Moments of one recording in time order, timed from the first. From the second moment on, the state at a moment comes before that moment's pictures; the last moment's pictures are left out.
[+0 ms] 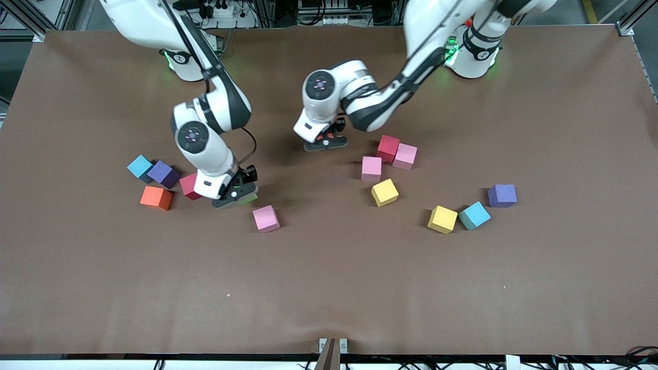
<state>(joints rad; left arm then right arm) -0.64 0.70 -0.45 -1.71 0.18 2.27 -1.24 0.49 0.32 -0.08 -2.09 0.08 2.40 -0.10</state>
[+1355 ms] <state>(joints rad) -0.75 0.70 -0.38 -1.58 0.25 2.27 -1.35 0.31 0.14 -0.07 -2.20 0.08 2.22 -0.88</state>
